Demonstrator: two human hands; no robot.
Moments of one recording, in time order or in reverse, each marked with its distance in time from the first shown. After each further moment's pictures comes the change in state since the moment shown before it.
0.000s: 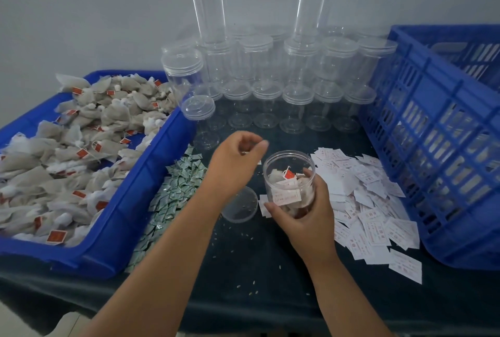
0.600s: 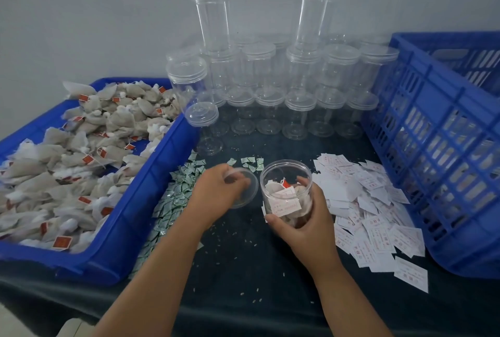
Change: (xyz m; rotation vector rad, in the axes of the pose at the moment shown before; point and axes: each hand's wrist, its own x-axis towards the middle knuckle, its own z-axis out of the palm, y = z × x) left_hand -0.004 -0.056 -0.013 0.124 0.022 -0.128; right_hand -0.003 0.007 -0.001 0.004 -0.105 0.061
